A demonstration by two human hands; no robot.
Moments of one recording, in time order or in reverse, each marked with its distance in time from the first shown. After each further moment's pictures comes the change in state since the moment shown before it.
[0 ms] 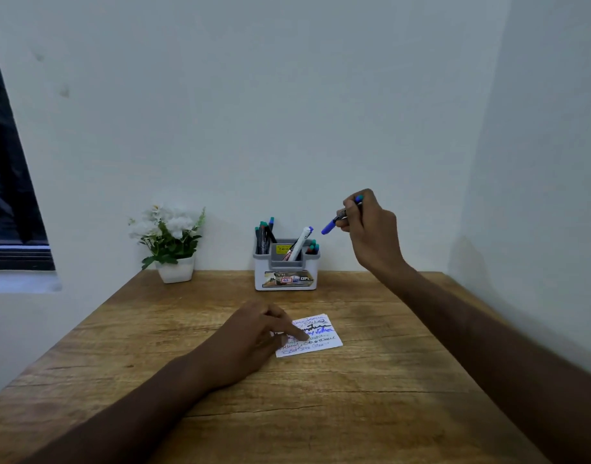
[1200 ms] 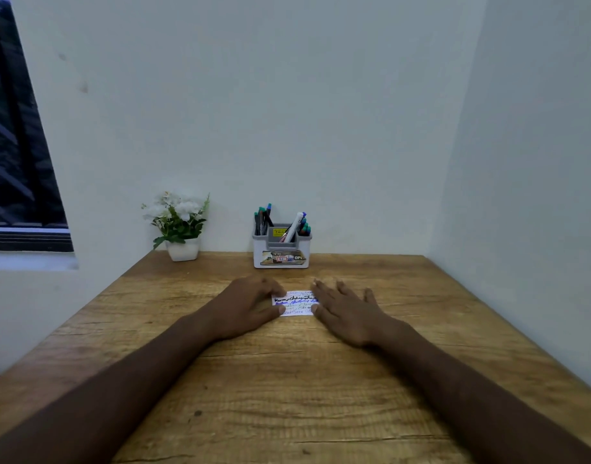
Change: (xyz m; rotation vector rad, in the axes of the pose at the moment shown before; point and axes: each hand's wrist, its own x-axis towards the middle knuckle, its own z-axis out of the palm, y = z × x) left_hand -0.010 0.009 -0.006 0.058 0.021 -0.059; right_hand -0.139 0.019 -0.024 -0.695 -1.039 0.053
